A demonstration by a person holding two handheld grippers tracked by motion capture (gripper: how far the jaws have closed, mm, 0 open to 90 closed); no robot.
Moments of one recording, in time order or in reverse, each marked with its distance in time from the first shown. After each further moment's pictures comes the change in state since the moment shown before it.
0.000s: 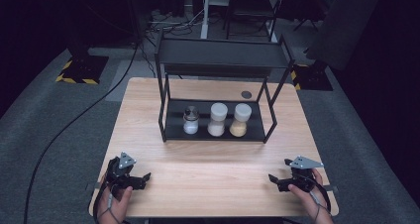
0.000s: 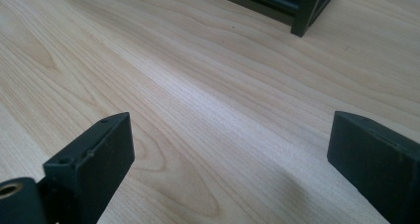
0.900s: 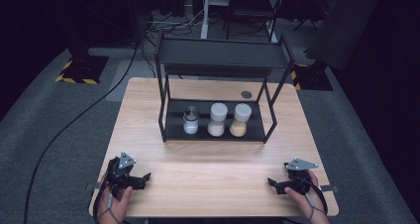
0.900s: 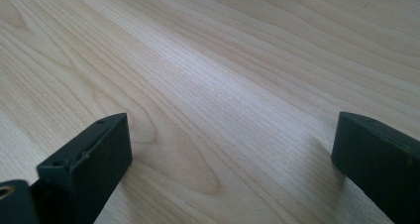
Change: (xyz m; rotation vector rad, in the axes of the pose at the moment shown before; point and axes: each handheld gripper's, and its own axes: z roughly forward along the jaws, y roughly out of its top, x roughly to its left) left arm 0.000 0.000 0.000 0.001 0.000 -0.001; right arm 0.004 0.002 0.010 0.084 -0.013 0.000
